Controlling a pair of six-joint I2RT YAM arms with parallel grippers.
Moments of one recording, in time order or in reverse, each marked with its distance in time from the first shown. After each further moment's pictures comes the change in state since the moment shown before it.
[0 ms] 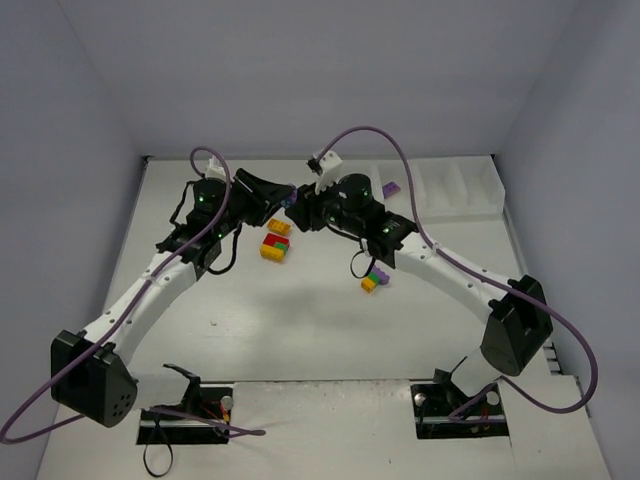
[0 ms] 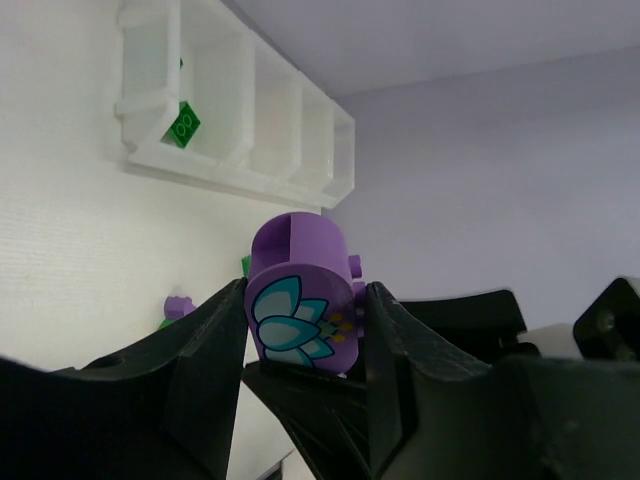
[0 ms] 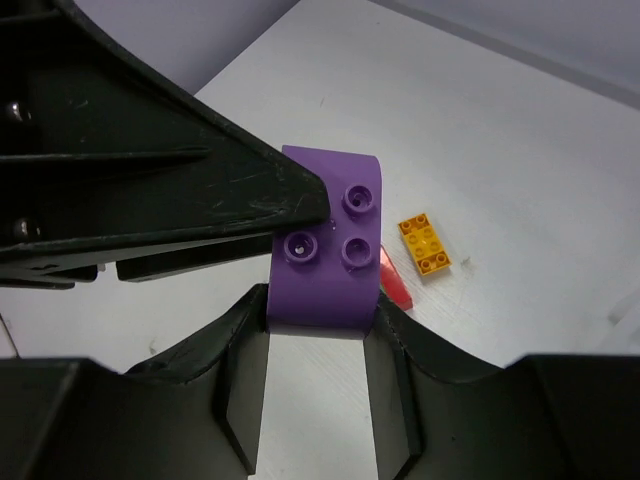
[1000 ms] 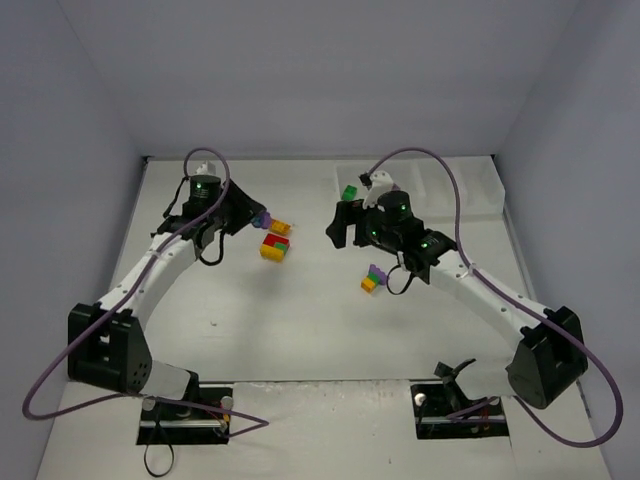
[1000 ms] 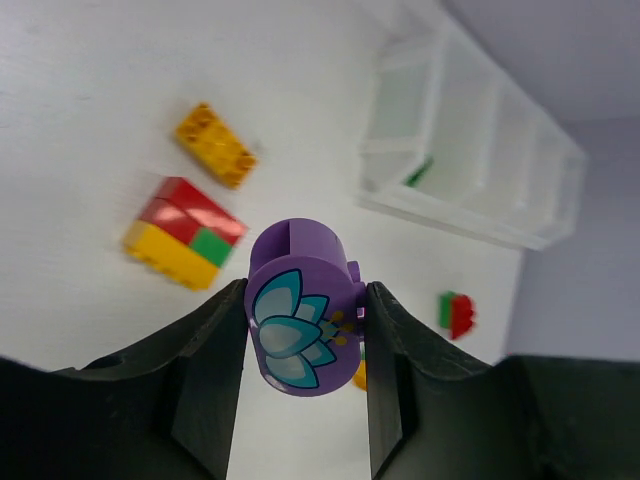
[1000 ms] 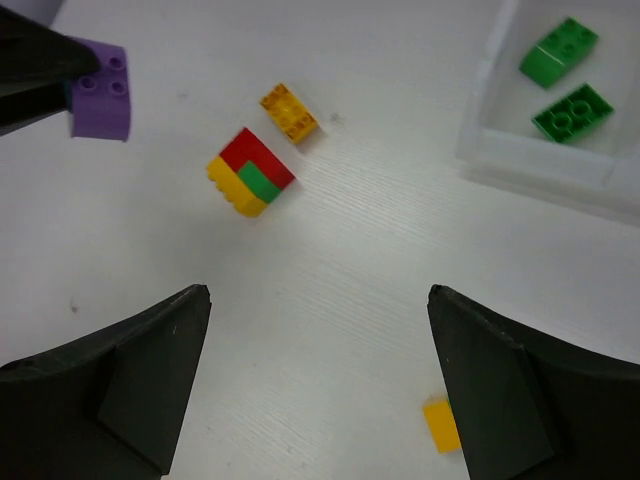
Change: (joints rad) left arm 0.162 0.186 0.057 -0.277 -0.101 0.335; right arm -0.158 -0.220 -0.273 -0.174 0.090 0.131
